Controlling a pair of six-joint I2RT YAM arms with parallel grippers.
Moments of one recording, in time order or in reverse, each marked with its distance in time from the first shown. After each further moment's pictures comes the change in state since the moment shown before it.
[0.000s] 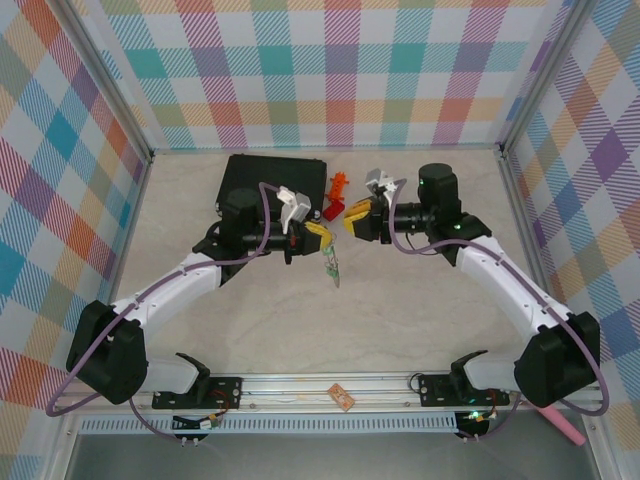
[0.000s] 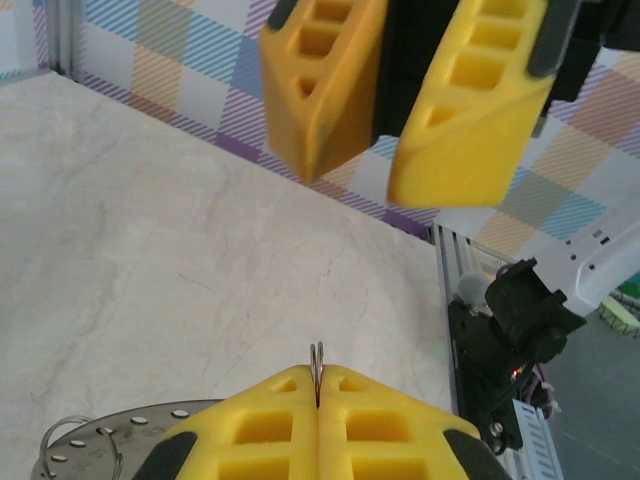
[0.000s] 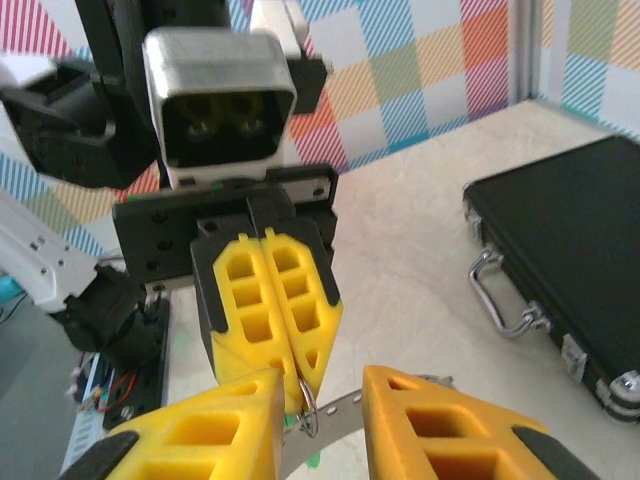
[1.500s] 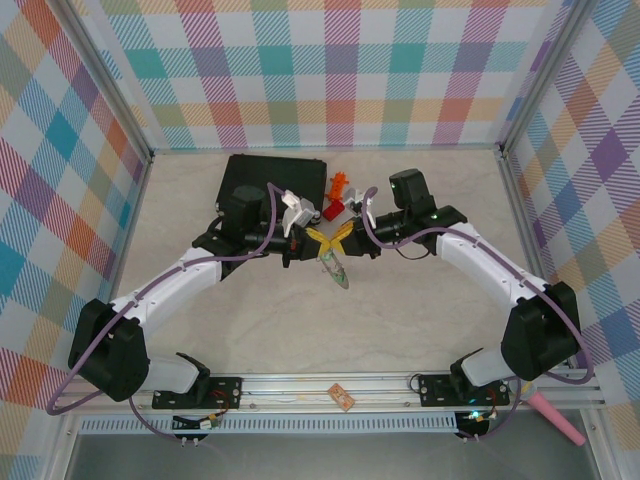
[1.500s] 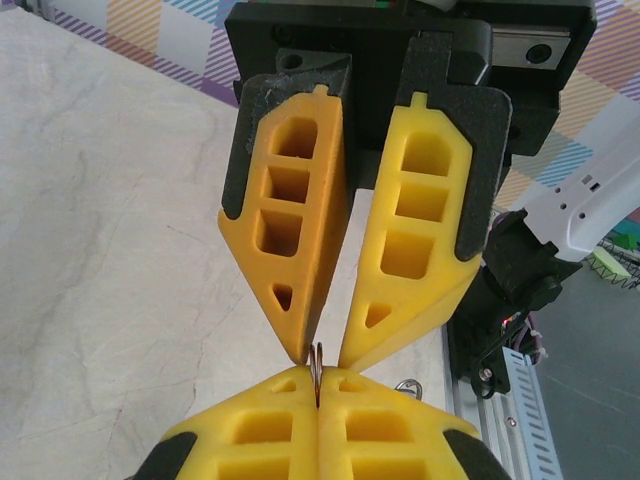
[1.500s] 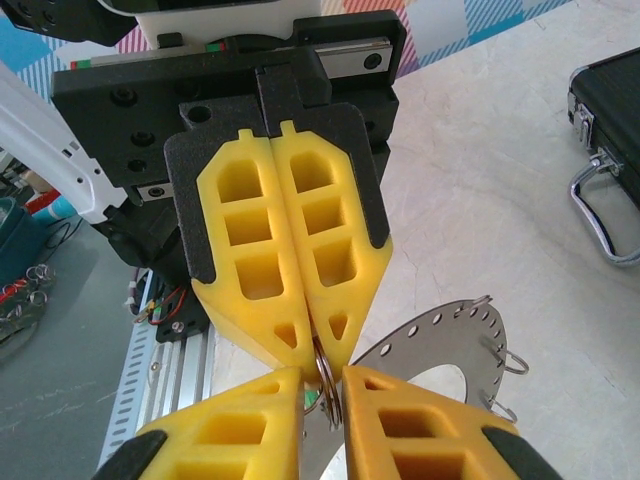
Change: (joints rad) left arm 0.000 0.016 0.059 -0.204 0.017 0.122; right arm 0.067 0.138 0.065 -0.230 -0.050 -0.190
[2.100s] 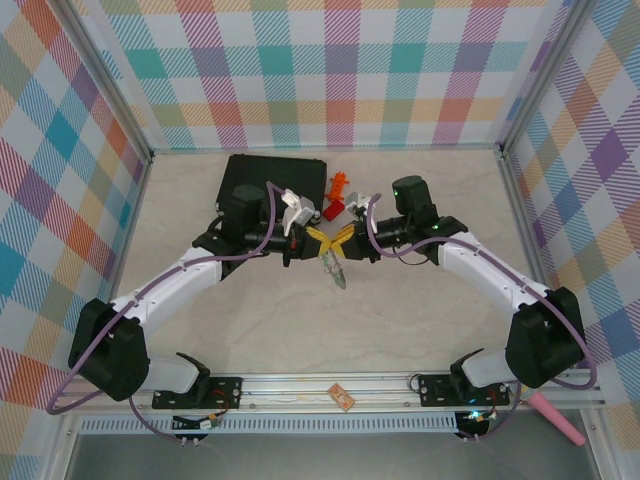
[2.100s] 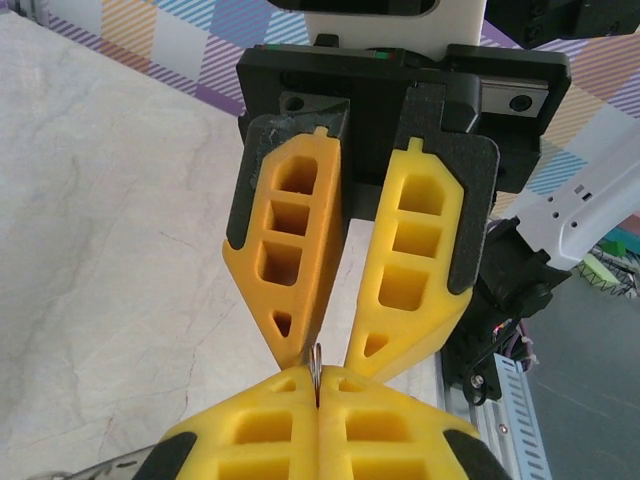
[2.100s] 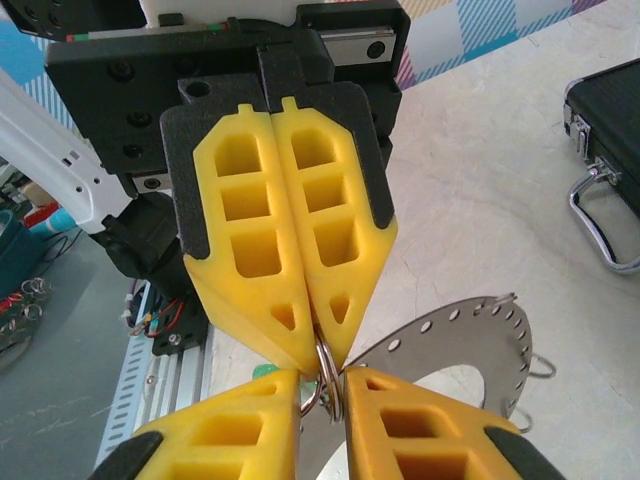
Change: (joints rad) left arm -0.001 0.004 0.000 0.024 0.015 -0.027; right arm 0.003 -0.041 -0.099 0.160 -0.005 0.091
